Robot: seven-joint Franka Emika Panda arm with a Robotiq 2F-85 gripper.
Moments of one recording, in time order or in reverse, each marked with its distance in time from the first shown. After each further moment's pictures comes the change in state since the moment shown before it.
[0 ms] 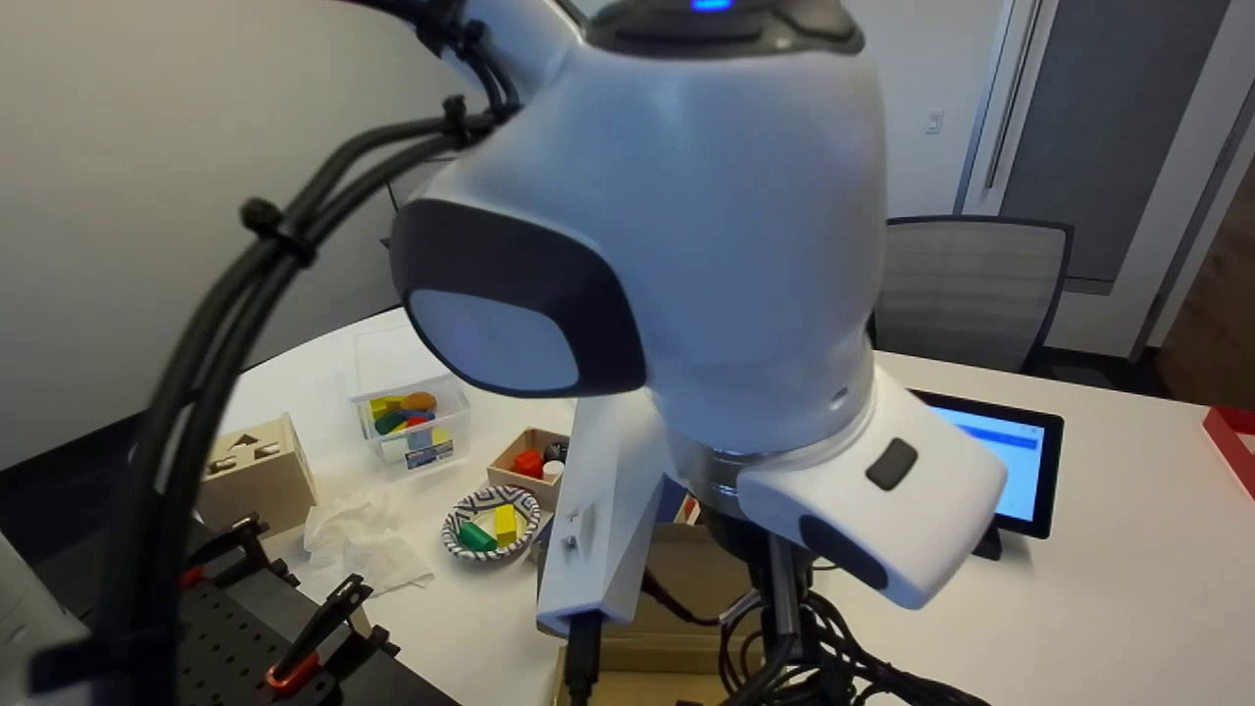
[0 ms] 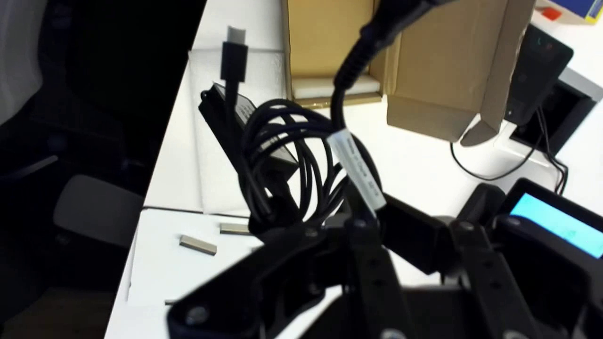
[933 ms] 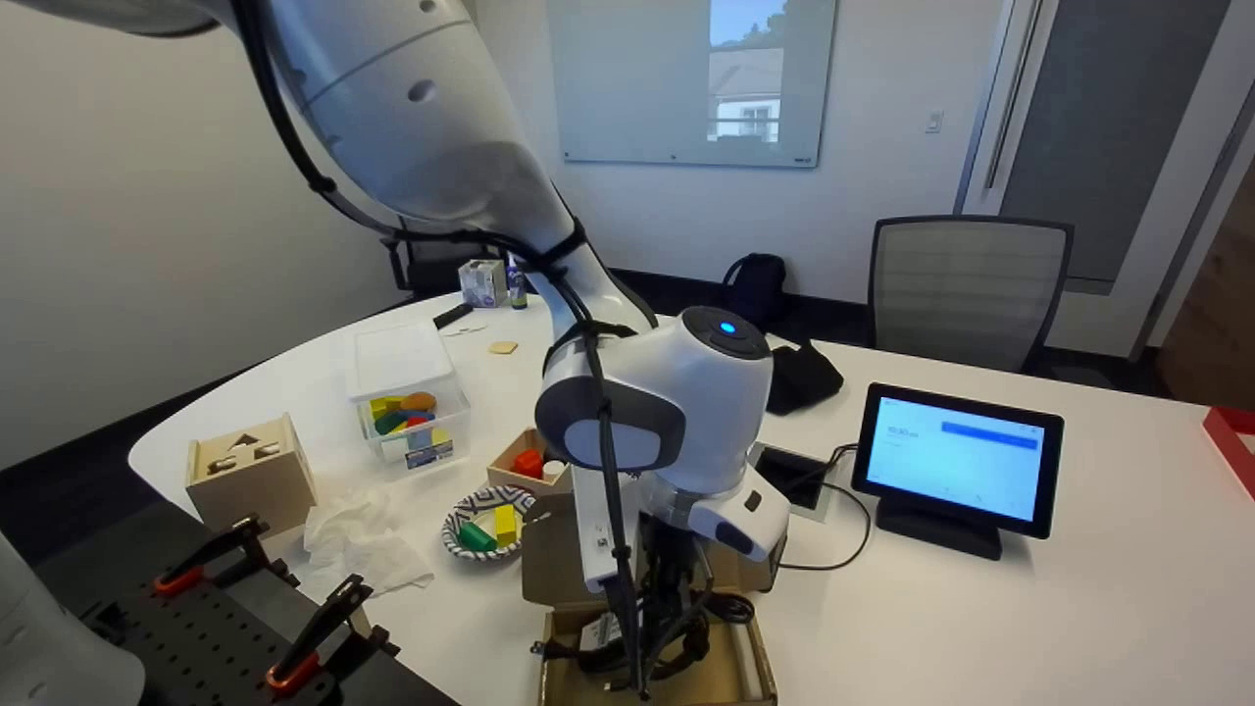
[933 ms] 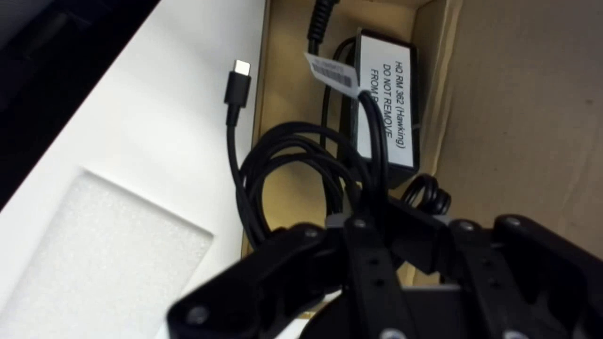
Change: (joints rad) arm 0.157 0.416 0.140 0.126 -0.177 -0.003 0.133
